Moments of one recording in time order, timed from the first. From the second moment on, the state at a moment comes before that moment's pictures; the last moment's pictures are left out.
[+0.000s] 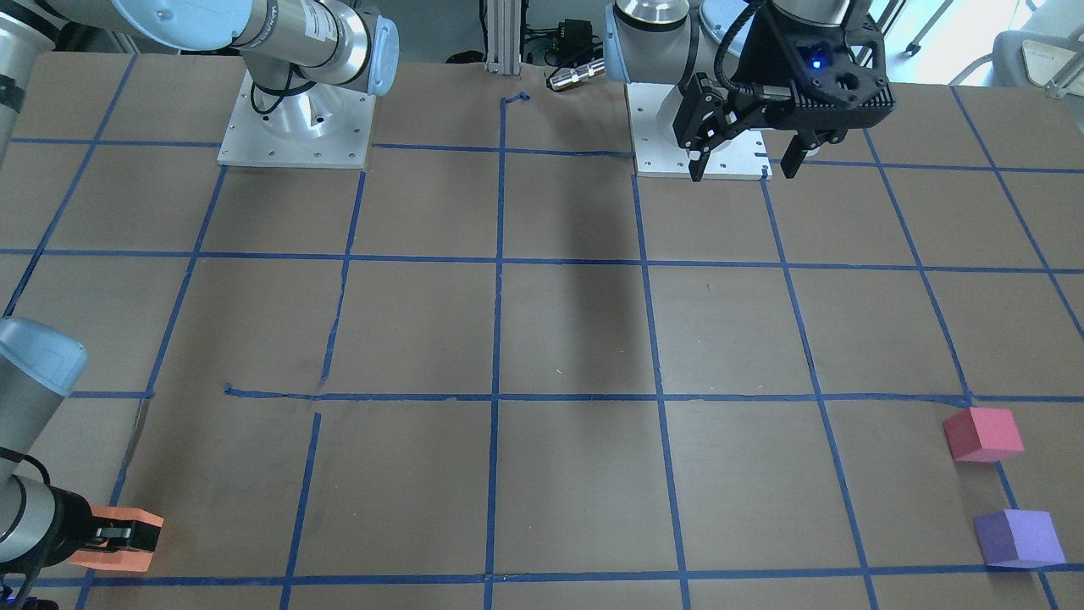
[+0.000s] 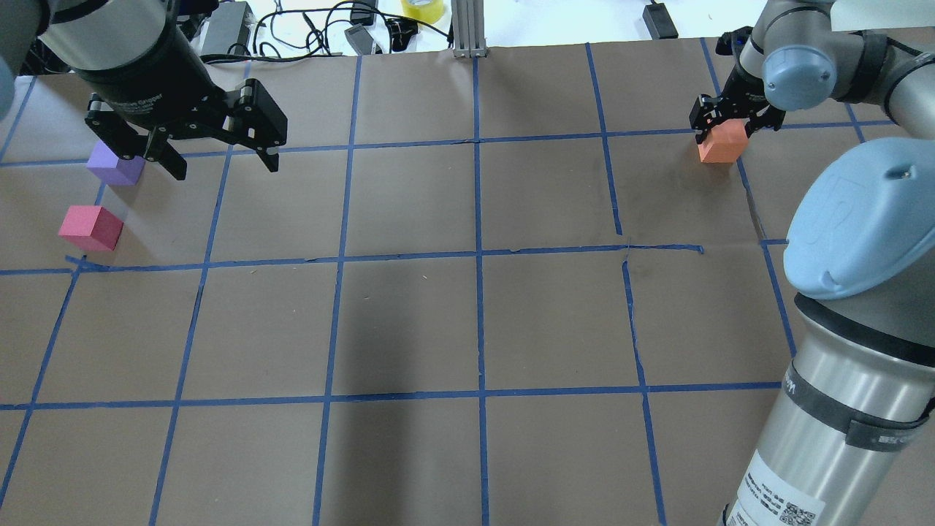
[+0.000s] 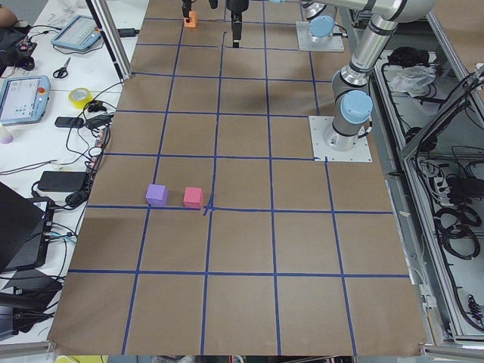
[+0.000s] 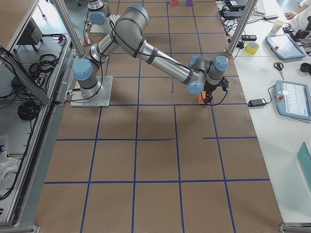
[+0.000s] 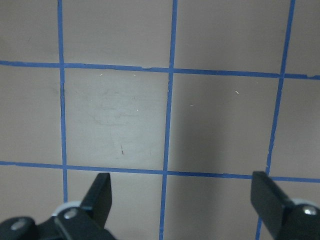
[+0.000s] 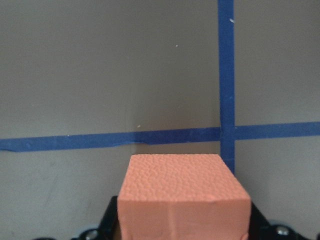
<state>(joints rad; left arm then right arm) -1.60 -1.51 -1.50 -1.65 1.60 -0.10 1.30 -0.79 1.25 -2.01 -1.58 -0.23</state>
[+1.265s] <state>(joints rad) -1.59 -1.51 -1.50 -1.66 1.60 -0.09 1.67 -0.88 1.24 -2.06 -1.53 -0.03</state>
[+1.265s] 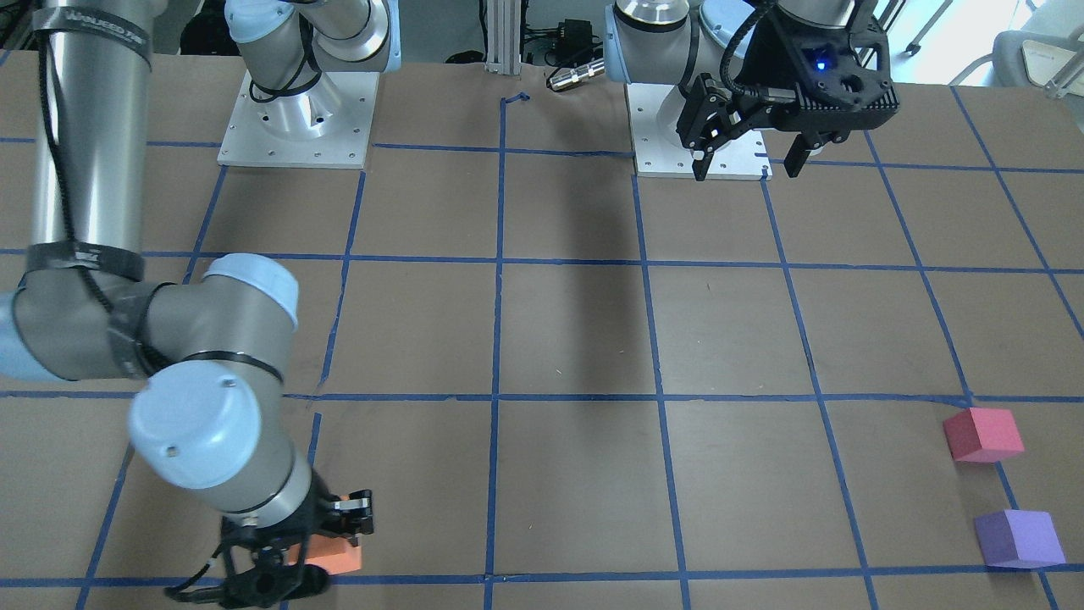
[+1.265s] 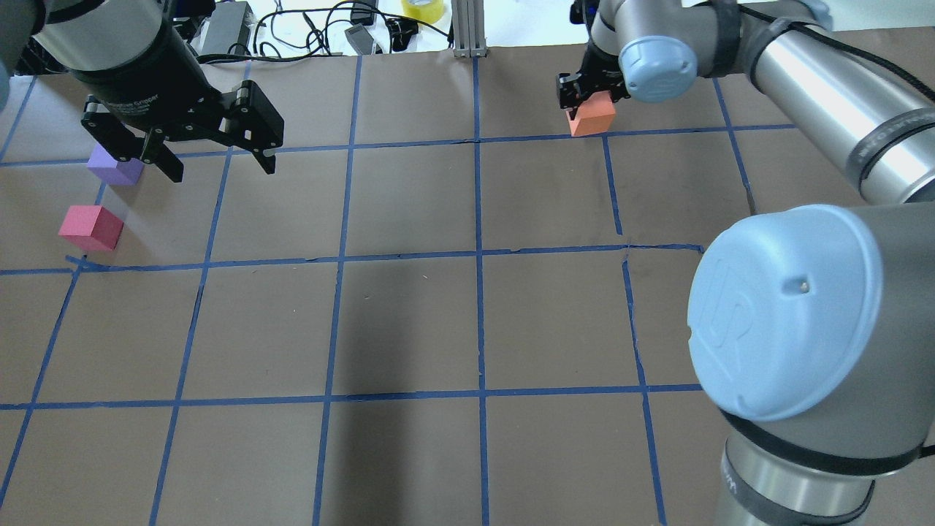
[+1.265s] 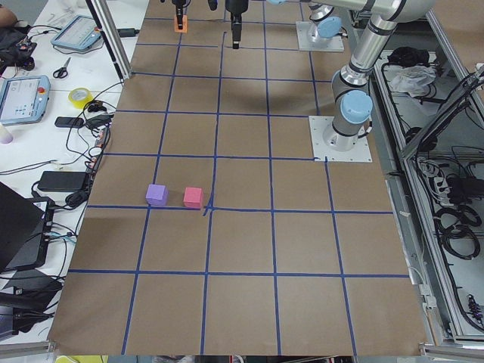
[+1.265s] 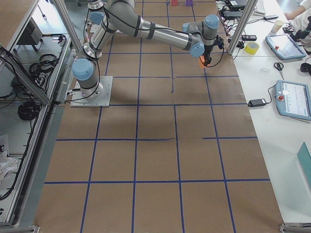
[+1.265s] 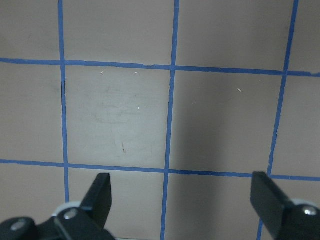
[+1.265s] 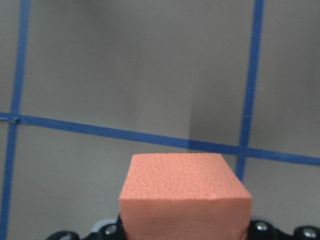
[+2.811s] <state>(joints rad) -1.57 -1.51 -1.50 -1.65 1.63 -0.08 1.95 -0.79 1.24 -2.13 -1.60 0.29</state>
